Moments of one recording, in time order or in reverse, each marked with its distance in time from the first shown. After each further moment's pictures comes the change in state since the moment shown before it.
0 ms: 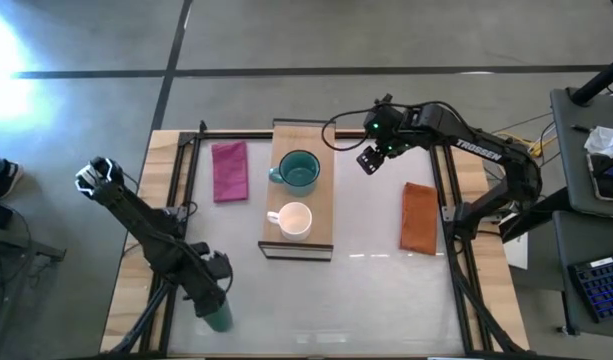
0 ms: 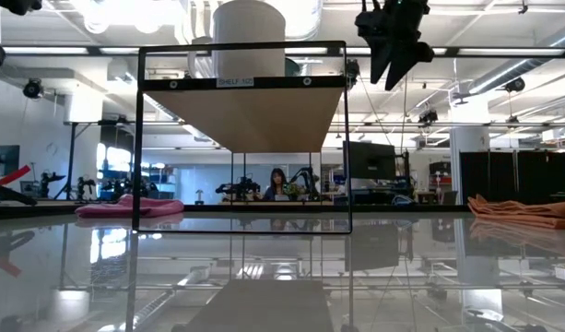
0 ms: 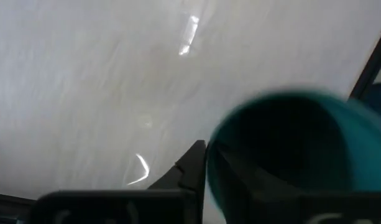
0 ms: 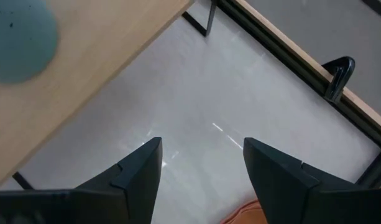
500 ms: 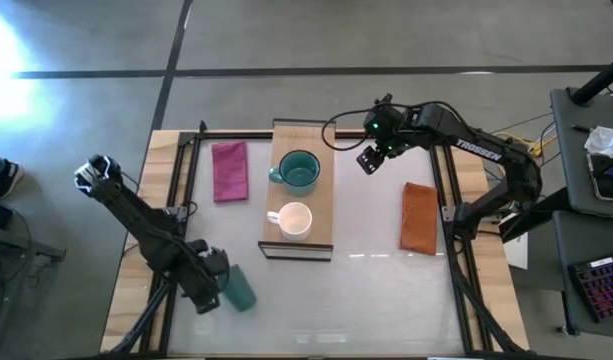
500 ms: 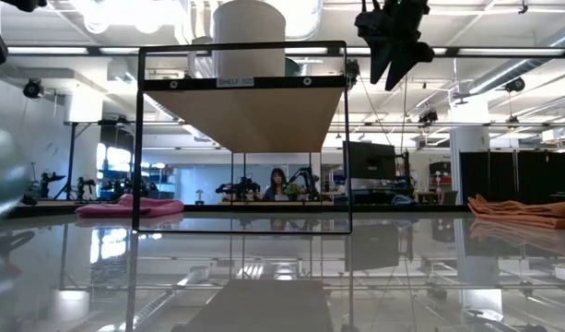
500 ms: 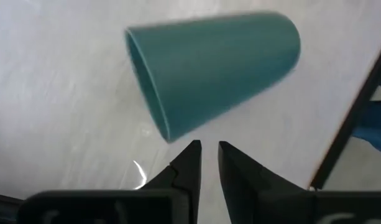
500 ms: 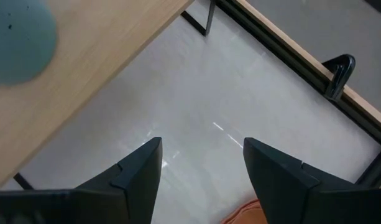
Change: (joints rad) left arm 0.000 -0.024 -0.004 -0.008 -0.048 -0.034; right arm 0.000 0.000 0.000 -0.002 0.000 0.013
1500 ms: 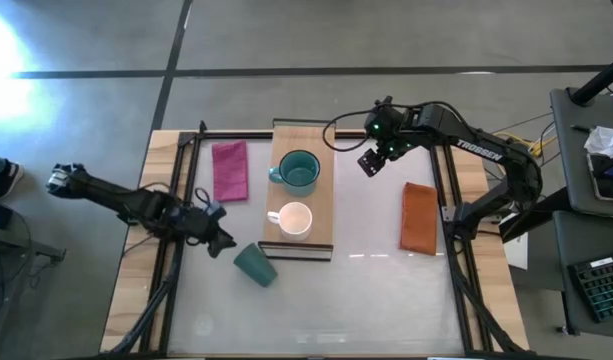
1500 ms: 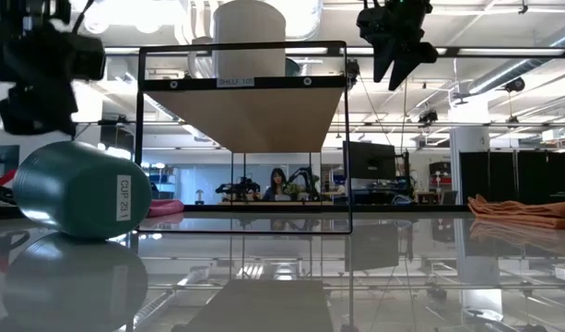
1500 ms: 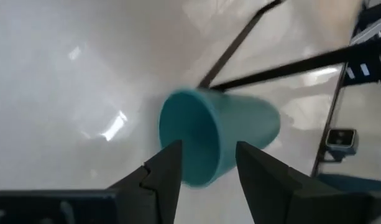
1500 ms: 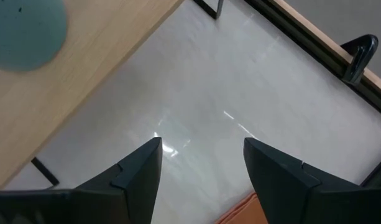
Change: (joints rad) left arm 0.475 -0.617 -0.516 0.411 -0.012 0.099; right arm 0.000 -0.002 0.000 -0.032 -0.061 0.029
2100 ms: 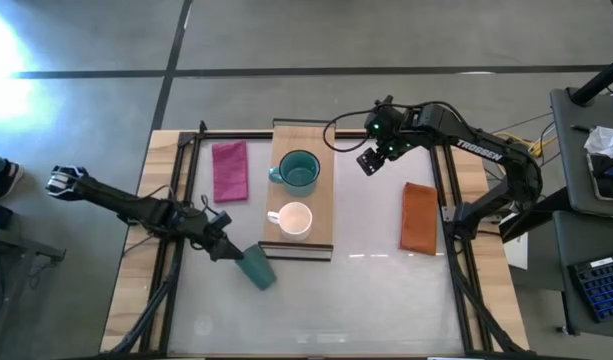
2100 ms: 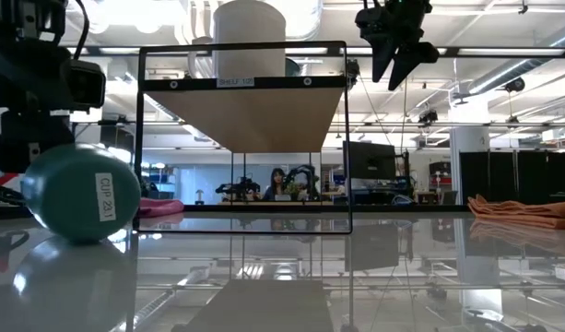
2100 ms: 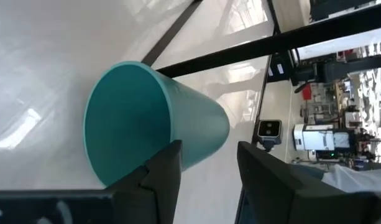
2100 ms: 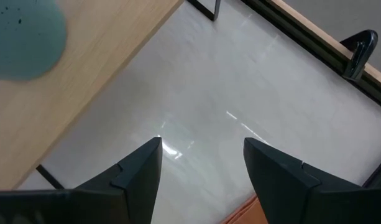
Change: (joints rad) left arm 0.018 0.034 -0.254 0.496 0.167 -0.094; right arm 0.000 0.000 0.000 0.007 0.004 0.038
